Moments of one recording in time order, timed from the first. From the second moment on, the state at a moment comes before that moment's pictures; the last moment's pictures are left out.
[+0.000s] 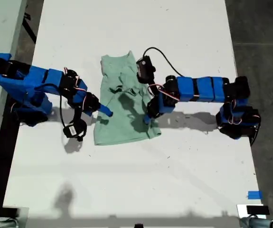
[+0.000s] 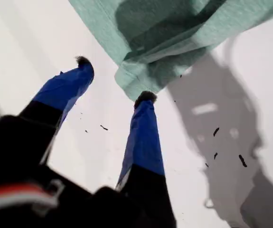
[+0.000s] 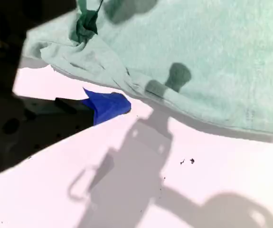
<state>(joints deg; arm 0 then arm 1) -7.3 102.6 115.6 73.9 -5.4 3.0 73.0 62.5 87.1 -37.7</state>
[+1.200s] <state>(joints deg) -11.2 95.7 120.1 73.3 -4.7 2.6 73.0 66.2 83.8 -37.7</state>
